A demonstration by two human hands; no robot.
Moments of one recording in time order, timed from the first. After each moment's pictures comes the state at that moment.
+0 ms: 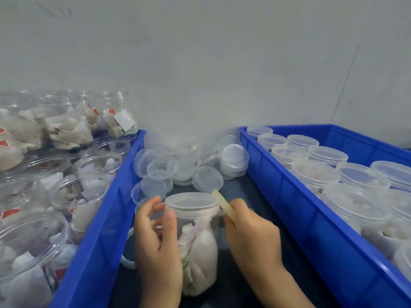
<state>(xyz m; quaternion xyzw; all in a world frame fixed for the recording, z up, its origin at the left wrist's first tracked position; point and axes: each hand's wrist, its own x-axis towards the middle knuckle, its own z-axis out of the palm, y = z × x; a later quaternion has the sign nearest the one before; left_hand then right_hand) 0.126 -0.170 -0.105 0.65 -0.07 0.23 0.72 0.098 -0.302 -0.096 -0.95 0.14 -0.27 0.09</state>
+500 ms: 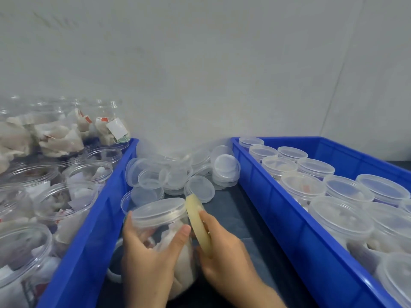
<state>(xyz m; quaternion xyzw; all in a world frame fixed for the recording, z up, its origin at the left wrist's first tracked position) 0.132 -0.172 -0.110 0.69 0.00 0.16 0.71 0.098 -0.297 -0.101 -0.92 -0.02 -0.18 0.33</state>
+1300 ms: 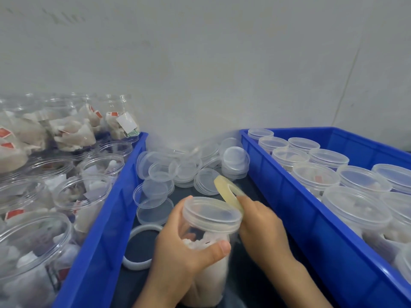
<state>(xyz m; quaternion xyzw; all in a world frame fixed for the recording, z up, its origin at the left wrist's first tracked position) 0.117 -0.168 -0.091 0.64 -0.24 -0.03 0.73 0.102 -0.330 -0.094 -0.95 0.07 -0.27 0.10</state>
